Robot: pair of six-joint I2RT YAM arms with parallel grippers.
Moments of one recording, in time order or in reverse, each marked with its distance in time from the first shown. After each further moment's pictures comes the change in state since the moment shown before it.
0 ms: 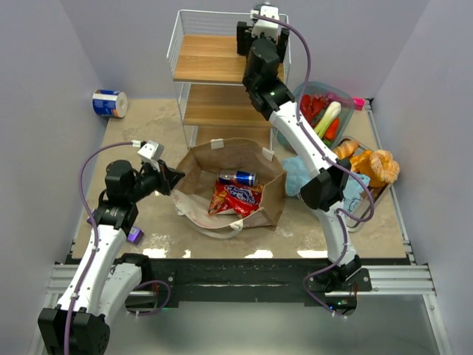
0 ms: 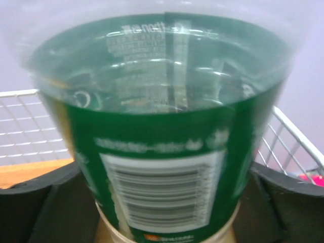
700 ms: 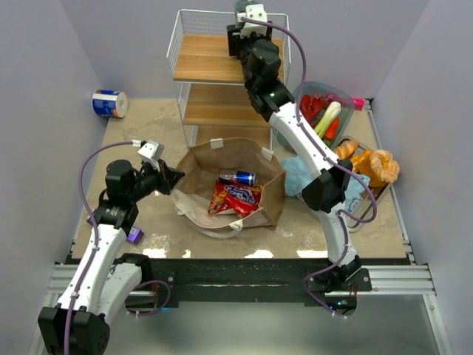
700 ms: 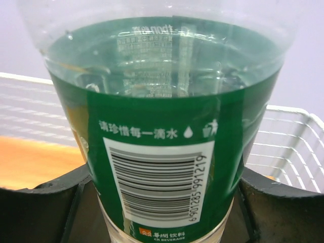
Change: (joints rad) left arm 0.000 0.010 0.000 0.006 -0.004 0.000; right arm -0.003 -0.008 -0.024 0.070 -0.288 -0.066
